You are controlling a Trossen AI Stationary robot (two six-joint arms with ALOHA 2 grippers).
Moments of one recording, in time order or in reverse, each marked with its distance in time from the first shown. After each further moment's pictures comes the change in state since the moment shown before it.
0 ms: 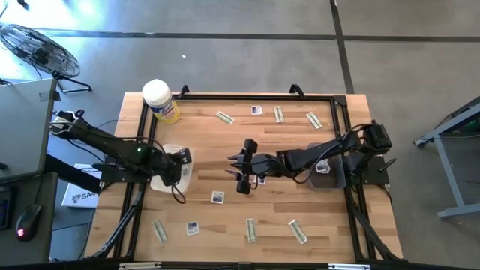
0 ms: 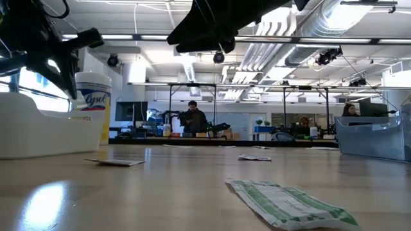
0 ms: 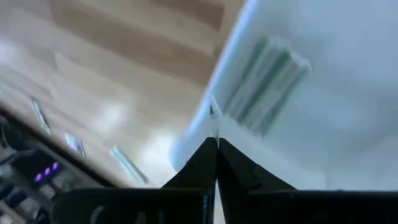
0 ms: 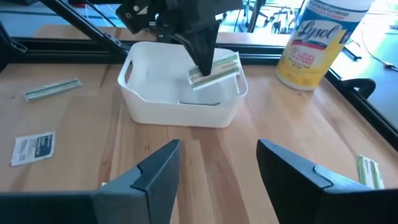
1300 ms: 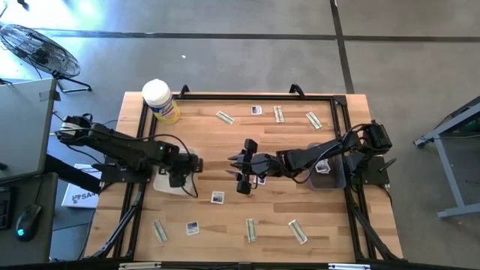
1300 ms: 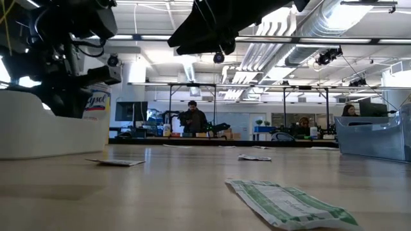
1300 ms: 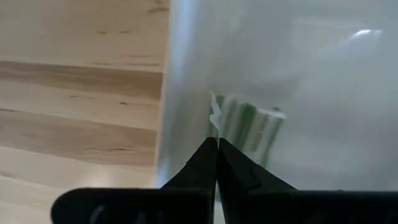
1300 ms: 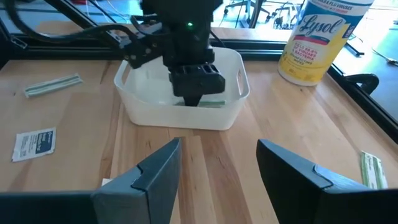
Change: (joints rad) left arm 0.223 0.224 -0.055 0.235 0.351 0.416; right arm 0.000 0.001 -0.001 -0.012 -0.012 0.008
